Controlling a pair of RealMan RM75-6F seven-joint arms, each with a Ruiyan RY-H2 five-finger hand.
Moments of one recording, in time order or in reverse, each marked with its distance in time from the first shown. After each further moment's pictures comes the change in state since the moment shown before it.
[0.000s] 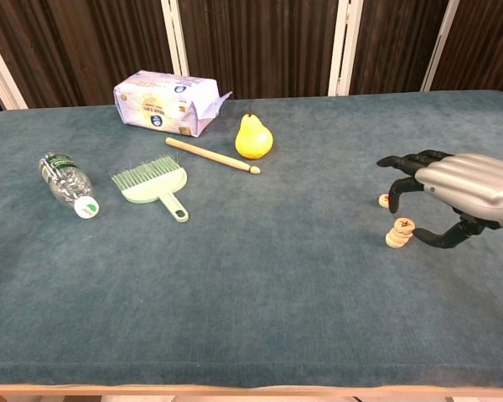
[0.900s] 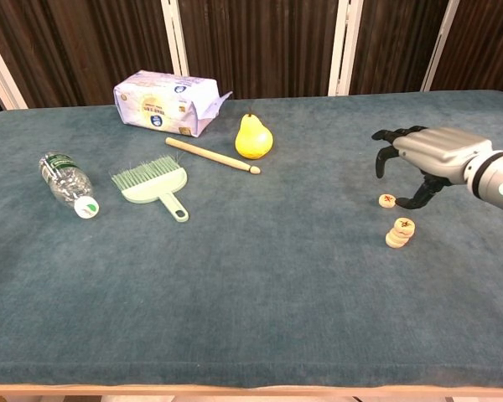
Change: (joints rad) left arm 0.007 0.001 0.002 -0.009 -0.004 0.005 0.018; right arm 0.150 -0.135 0.143 0.261 0.202 -0.163 -0.026
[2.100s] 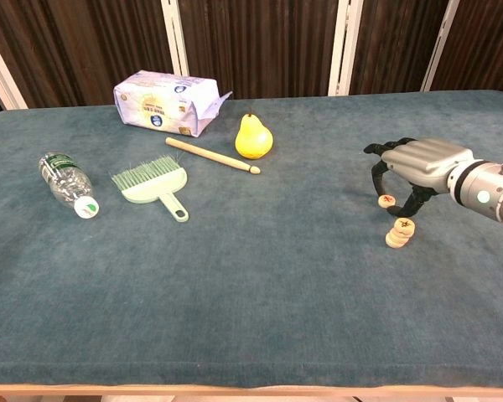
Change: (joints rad) left arm -0.010 0.002 -0.008 0.013 -0.010 -0.014 -0.031; right arm 0.048 -0.049 -0.022 0.081 0.053 -0.056 -0.042
